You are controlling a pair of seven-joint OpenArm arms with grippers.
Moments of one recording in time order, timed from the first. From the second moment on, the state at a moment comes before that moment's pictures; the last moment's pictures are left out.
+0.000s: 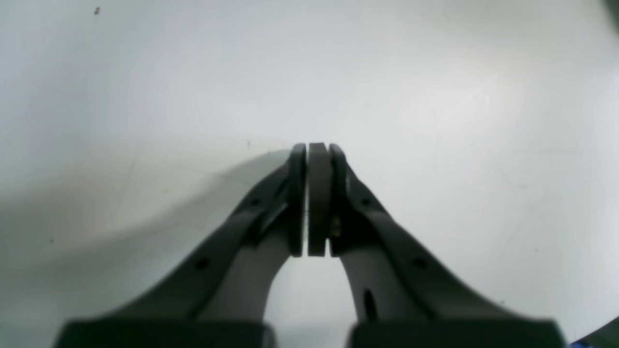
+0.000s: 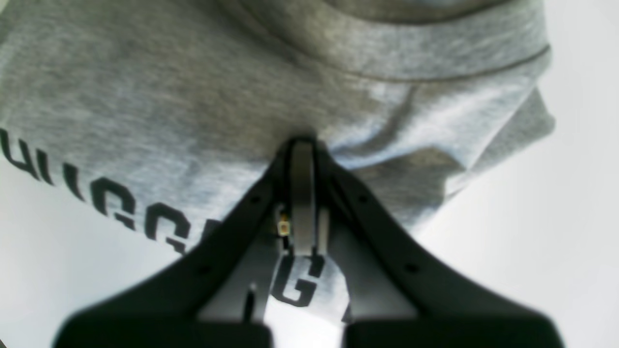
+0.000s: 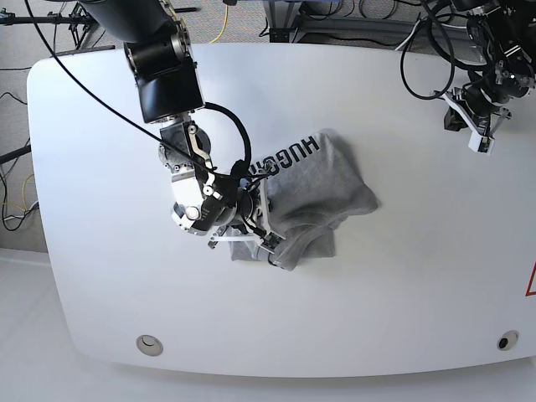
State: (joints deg) left arm 15.5 -15.0 -33.6 89.9 -20.9 -41.5 51.2; right arm 19.6 1.2 -14.3 79.1 8.7 40.0 -64.9
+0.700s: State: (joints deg) left arm 16.2 -18.0 -39.9 96.3 -19.4 -41.5 53.1; right arm 16.6 5.9 -0.2 99.9 7.5 40.2 -74.4
